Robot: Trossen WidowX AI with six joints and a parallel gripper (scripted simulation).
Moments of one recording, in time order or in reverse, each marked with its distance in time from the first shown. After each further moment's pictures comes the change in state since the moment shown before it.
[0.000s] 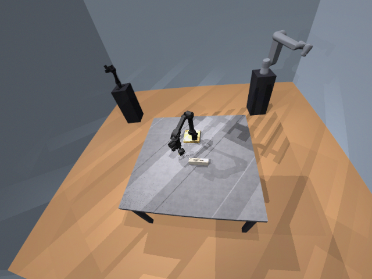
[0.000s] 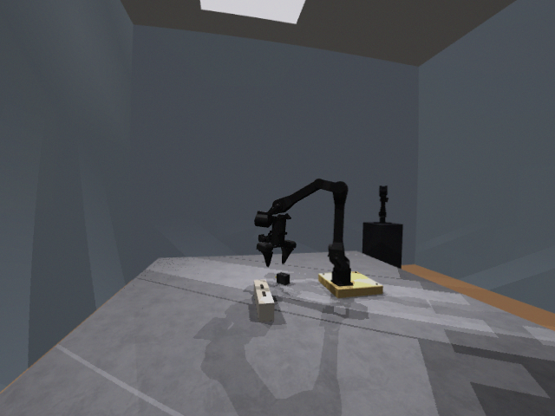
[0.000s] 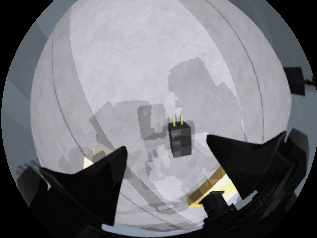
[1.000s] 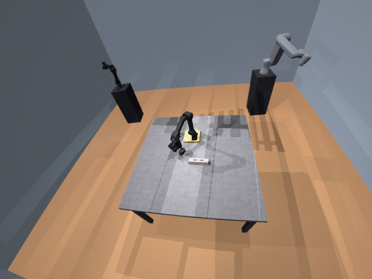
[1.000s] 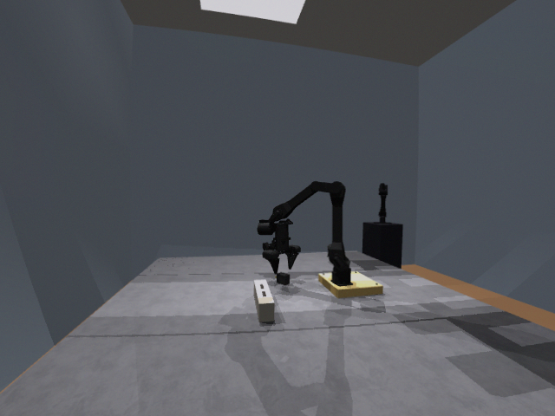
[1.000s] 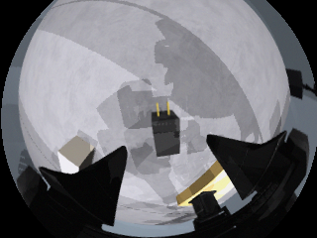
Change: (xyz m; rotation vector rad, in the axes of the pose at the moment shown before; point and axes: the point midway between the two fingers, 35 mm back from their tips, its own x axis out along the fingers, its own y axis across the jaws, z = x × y) arm 0.026 -0.023 -0.019 -0.036 0.113 -0.053
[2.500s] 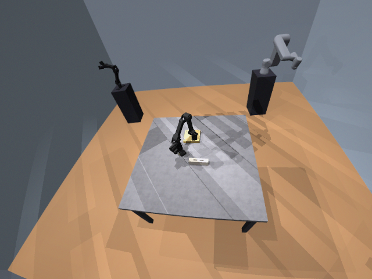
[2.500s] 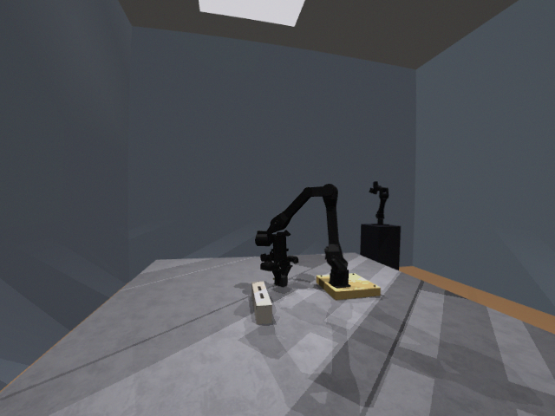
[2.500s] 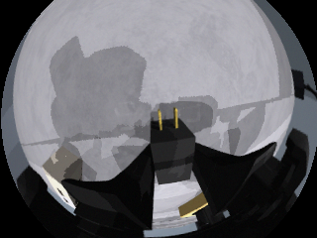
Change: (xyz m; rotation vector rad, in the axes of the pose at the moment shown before) arm 0.041 -0.001 0.001 0.000 0.005 -0.002
